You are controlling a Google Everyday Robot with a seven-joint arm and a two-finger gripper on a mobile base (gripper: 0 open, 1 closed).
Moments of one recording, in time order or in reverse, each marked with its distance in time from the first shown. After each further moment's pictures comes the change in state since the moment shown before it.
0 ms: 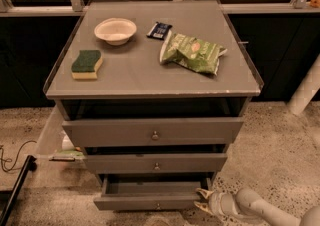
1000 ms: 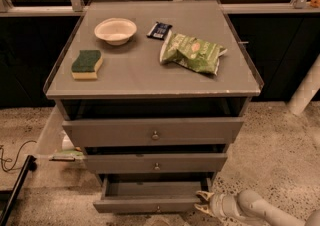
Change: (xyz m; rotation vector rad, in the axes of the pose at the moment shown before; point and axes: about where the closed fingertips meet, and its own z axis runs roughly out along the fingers) arm -0.001 0.006 -0.008 -0.004 -0.005 0.002
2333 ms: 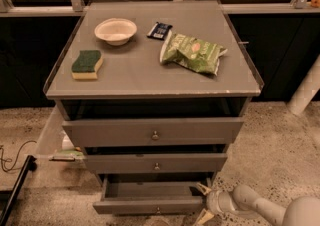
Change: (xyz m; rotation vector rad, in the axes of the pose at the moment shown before) arm 0.020 0.002 0.023 -0.064 0.025 0.040
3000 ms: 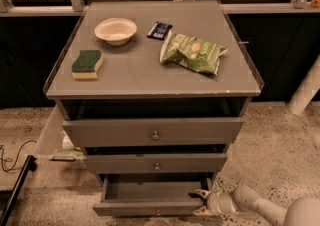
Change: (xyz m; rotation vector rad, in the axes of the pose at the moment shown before) arm -0.002 0.000 -0.002 0.000 0.000 0.000
